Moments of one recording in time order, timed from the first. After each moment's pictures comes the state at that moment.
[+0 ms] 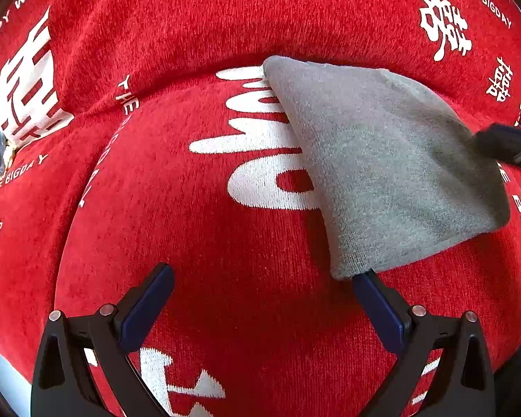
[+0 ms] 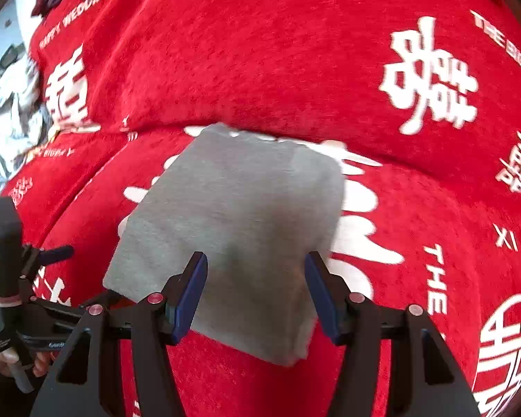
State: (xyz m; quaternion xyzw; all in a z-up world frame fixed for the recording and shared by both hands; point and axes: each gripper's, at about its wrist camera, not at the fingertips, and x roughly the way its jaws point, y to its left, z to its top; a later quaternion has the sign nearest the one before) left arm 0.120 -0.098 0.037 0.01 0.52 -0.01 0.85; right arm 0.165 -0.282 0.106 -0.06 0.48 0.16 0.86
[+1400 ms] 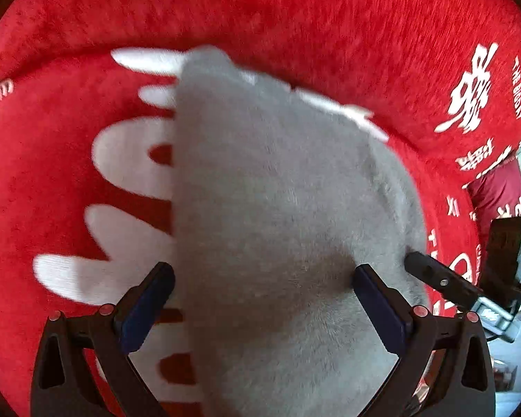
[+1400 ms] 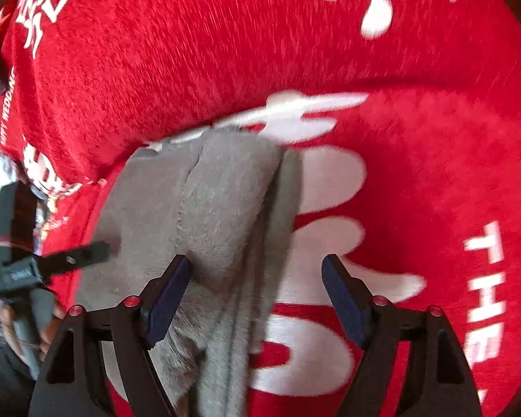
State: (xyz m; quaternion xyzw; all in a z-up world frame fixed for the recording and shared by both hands) left arm 0.289 -0.119 0.011 -0.18 0.61 -0.13 0.76; right arm 0.274 -0.381 0.026 0.20 0.56 0.18 0.78
